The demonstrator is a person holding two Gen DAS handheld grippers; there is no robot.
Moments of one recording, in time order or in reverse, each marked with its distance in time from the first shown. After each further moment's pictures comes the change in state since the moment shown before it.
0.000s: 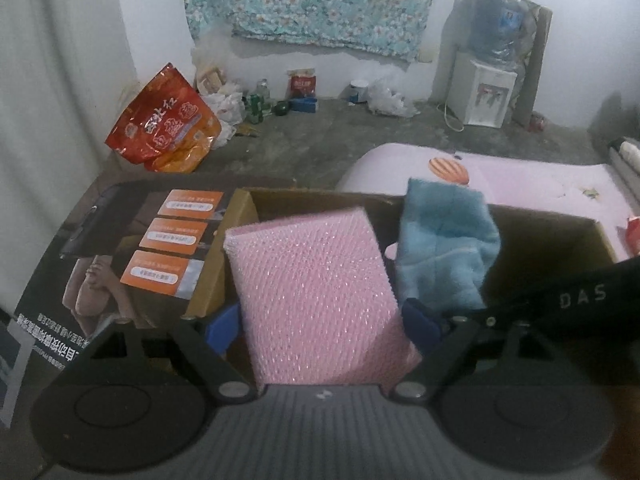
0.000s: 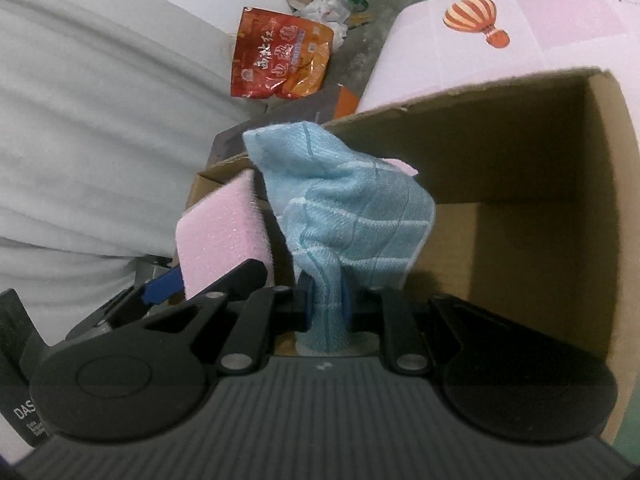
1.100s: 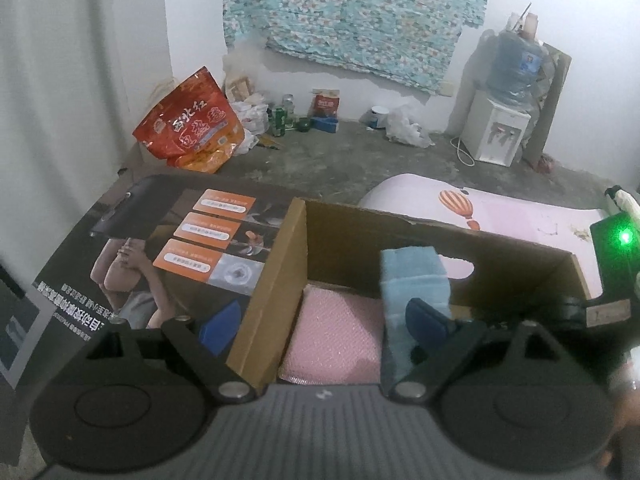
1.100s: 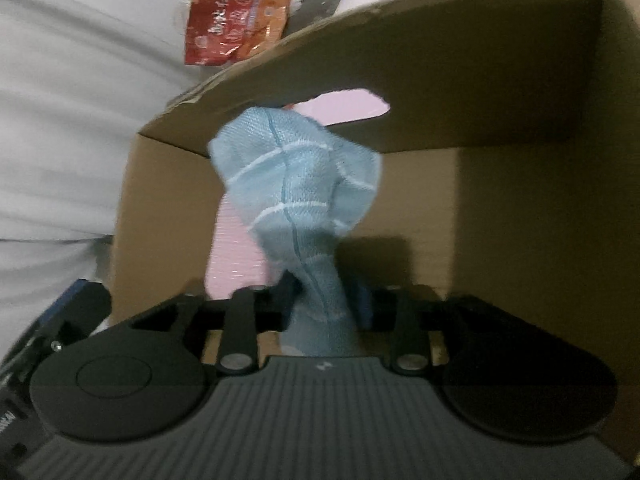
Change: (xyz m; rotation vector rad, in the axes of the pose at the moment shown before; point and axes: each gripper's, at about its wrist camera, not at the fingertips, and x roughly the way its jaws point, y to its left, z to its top) left arm -0.057 0.031 -0.012 -0.128 -0.064 0.002; right arm 0.033 0.010 -0.004 0.018 0.109 -0.165
